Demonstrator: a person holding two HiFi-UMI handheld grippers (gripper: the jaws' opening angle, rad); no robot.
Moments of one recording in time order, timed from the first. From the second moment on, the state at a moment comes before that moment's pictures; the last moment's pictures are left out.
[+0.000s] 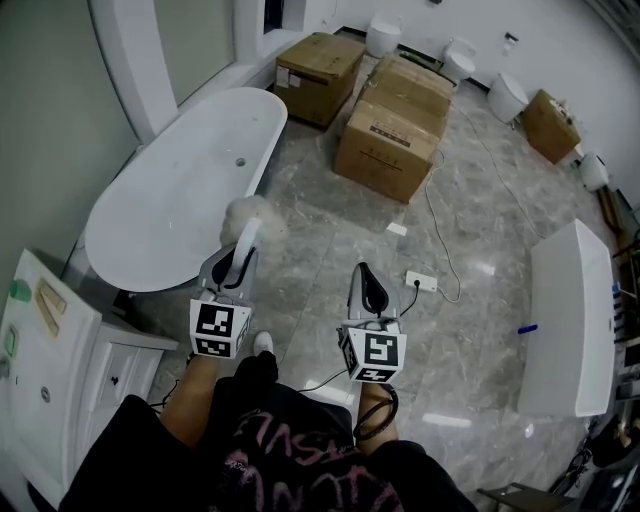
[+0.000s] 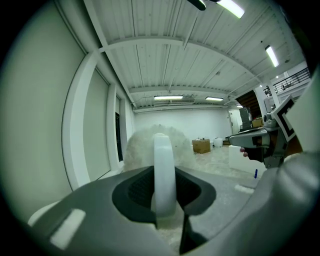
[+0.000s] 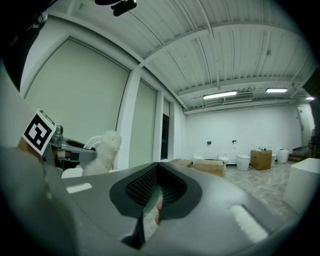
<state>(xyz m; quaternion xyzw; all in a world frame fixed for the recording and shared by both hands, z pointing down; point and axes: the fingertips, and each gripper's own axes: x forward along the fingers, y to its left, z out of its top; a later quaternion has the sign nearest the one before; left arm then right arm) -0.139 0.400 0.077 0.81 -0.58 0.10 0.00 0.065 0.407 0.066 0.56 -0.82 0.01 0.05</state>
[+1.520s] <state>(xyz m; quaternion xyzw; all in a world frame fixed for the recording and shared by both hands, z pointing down) -0.187 0.231 0.081 0.85 -0.52 0.11 -0.03 0.001 0.247 0.080 0.60 -0.80 0.00 0.08</state>
